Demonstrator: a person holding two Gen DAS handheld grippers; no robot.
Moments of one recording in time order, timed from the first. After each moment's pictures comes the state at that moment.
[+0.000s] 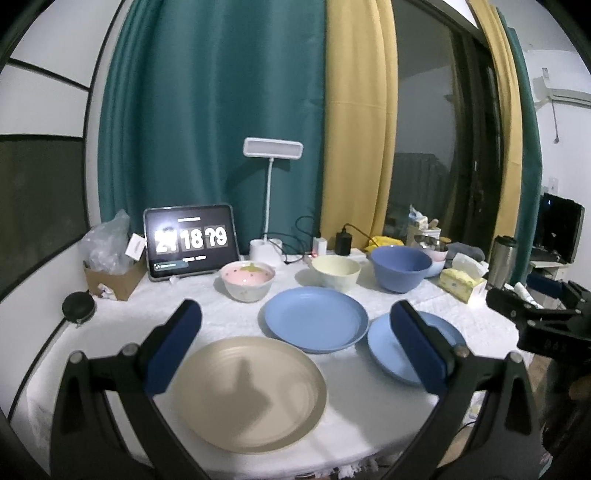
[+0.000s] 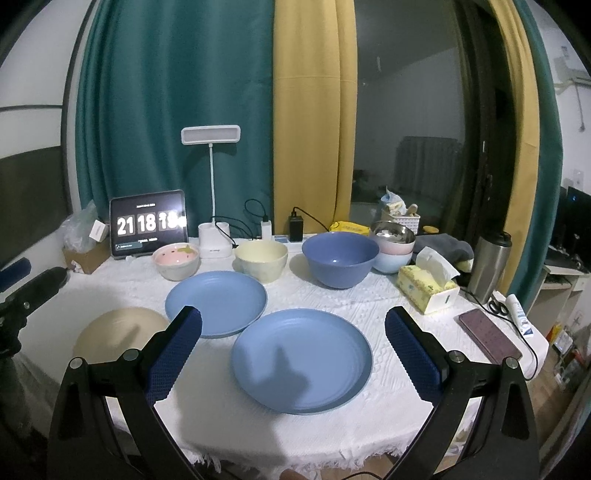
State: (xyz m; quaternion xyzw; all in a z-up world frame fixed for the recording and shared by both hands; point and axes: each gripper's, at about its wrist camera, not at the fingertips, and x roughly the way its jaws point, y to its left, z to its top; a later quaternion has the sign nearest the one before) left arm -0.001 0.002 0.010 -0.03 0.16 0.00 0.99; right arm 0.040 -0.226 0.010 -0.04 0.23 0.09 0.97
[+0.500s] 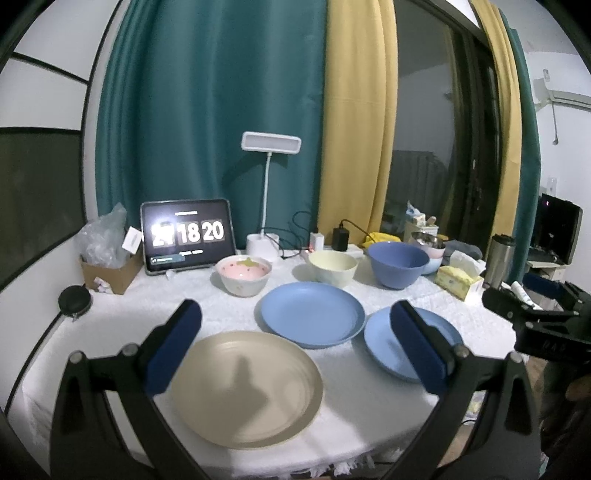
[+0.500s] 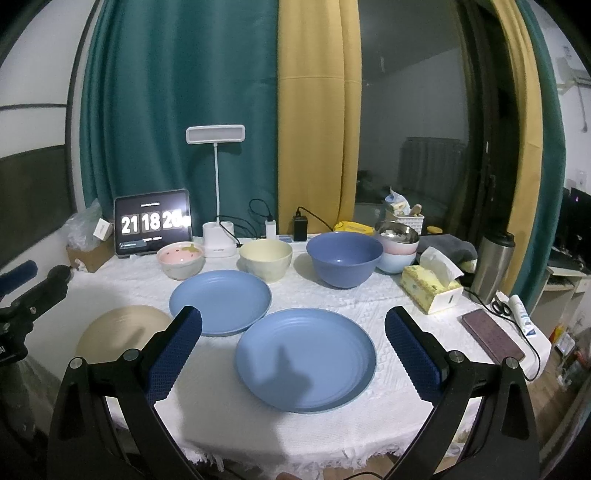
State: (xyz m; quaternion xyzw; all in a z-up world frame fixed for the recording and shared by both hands) left arm -0.002 -0.002 0.005 -0.04 0.16 -0.01 0.99; right arm 0.037 -0.224 0.009 -0.04 0.23 0.09 0.97
